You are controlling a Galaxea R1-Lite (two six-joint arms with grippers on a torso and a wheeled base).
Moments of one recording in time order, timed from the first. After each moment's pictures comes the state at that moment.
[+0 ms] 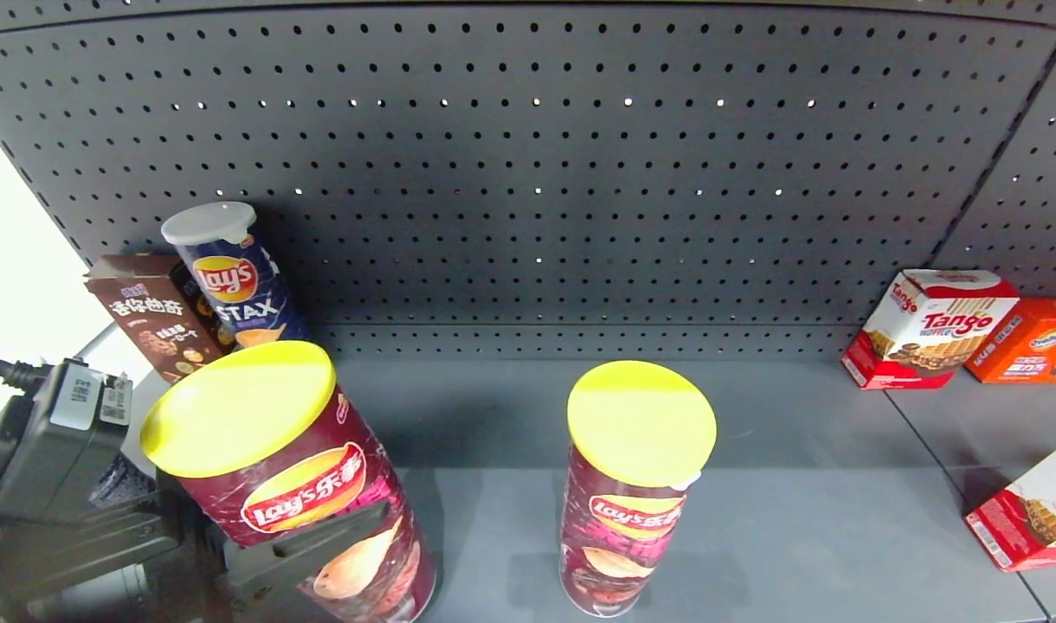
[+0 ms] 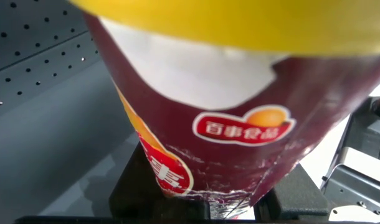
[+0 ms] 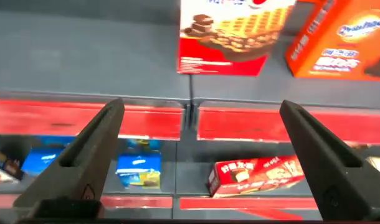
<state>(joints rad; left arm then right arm) -0.45 1.16 -0.31 -0.73 -0.47 0.06 0.30 0.02 -0.11 0.16 -0.35 -0.07</state>
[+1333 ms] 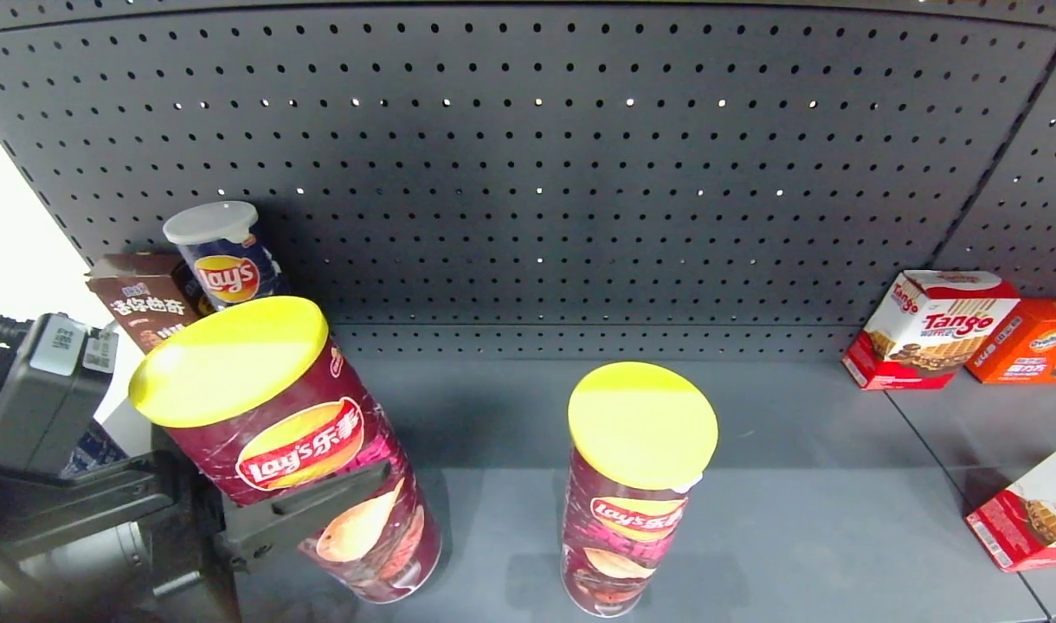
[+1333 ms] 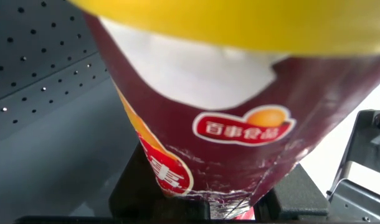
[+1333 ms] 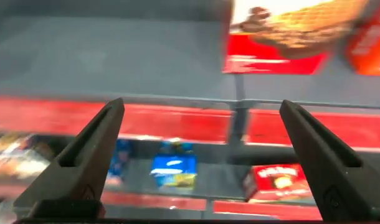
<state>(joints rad) -0.44 1.17 -0.38 -0.73 -0.47 0.04 0.00 0.09 0.00 0.00 0.04 -0.01</state>
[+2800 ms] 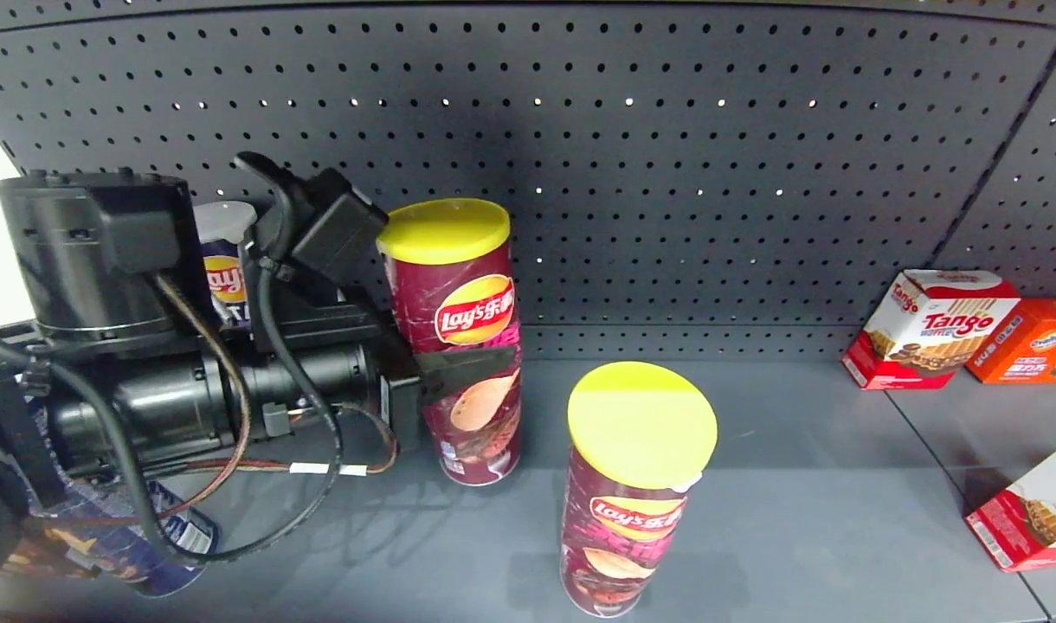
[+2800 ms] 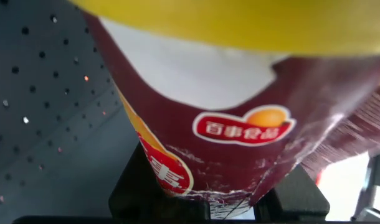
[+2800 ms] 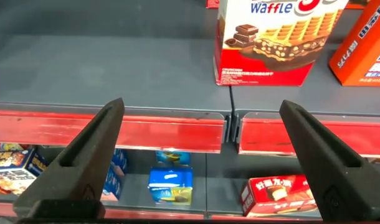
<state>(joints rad) -0.52 1.51 -0.86 -0.49 -0.43 0.12 0.00 0.00 0.00 0.00 0.04 0.00</state>
